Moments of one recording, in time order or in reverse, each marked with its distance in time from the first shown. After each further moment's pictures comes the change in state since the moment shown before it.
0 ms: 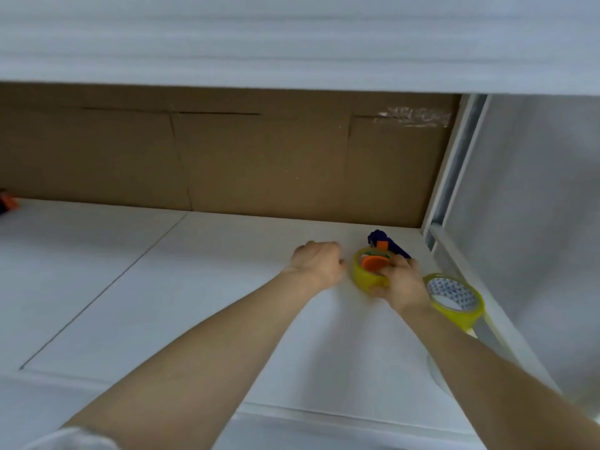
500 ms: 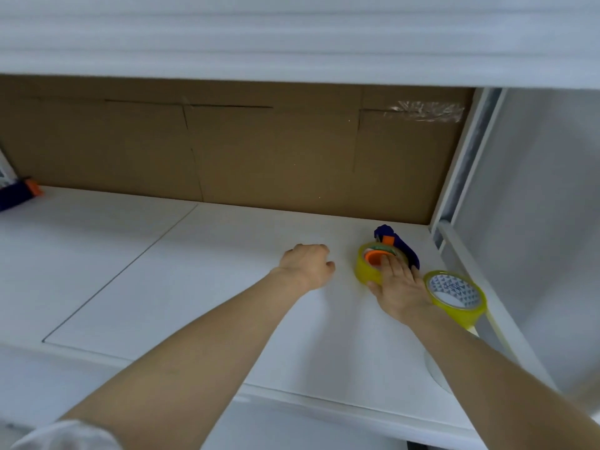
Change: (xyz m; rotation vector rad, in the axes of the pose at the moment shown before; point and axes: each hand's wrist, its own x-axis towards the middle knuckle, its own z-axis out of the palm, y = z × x) left_hand -0.009 -0.015 0.011 -0.007 -0.036 -0.114; right_hand -0.010 -0.002 0.008 -0.428 -0.219 0.029
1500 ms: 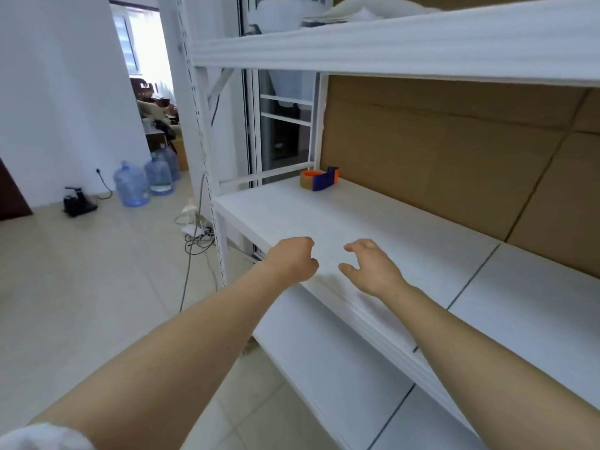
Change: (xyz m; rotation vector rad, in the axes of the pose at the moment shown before) left_hand -0.254 -0.520 -0.118 -0.146 0.211 -0.673; right_hand -0.065 -0.628 -0.008 0.314 -0.114 -0.816
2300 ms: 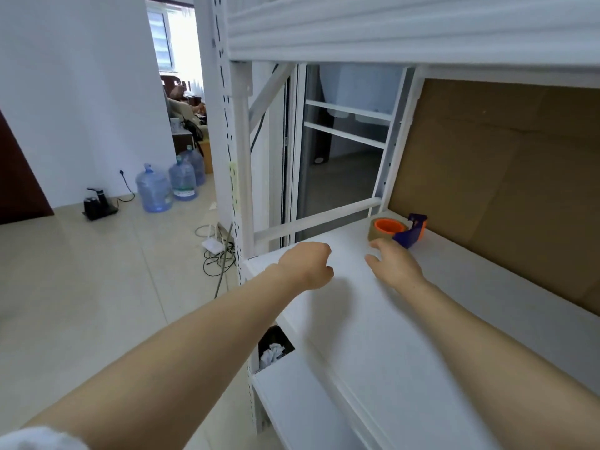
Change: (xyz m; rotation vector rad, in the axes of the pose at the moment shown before) left_hand 0.298 -0.182 -0.075 0.083 0.020 -0.021; right_hand 0.383 -0.074 0.063 0.063 0.016 0.043
